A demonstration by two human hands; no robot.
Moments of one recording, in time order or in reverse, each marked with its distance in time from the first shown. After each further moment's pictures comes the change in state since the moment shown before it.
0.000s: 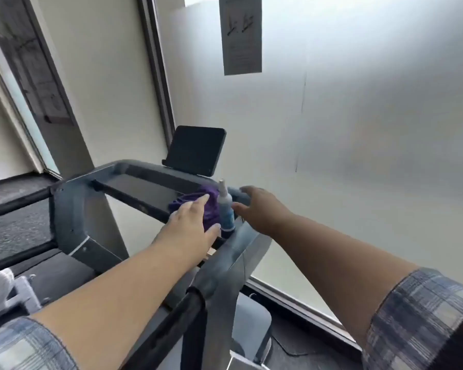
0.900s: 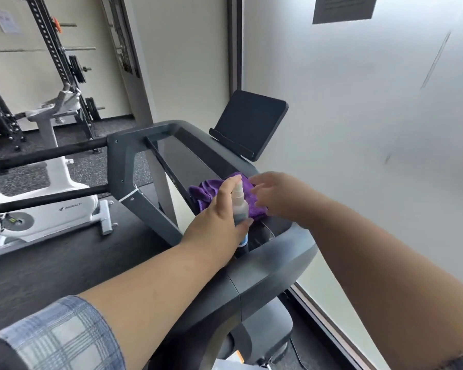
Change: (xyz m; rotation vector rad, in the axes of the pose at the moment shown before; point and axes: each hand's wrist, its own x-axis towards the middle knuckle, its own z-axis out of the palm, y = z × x) left_hand 0.081 0.017 0.080 -0.127 0.304 -0.205; right_hand 0.118 0.017 -0.005 0.223 -0.511 -0.065
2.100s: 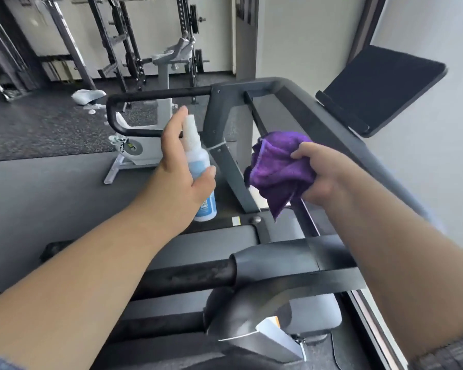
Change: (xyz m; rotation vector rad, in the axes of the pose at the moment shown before) left_hand -0.092 -0.065 -0.143 -0.125 0.299 -0.280; right_hand 0.052 -0.050 0.098 1.071 -0.339 0.308
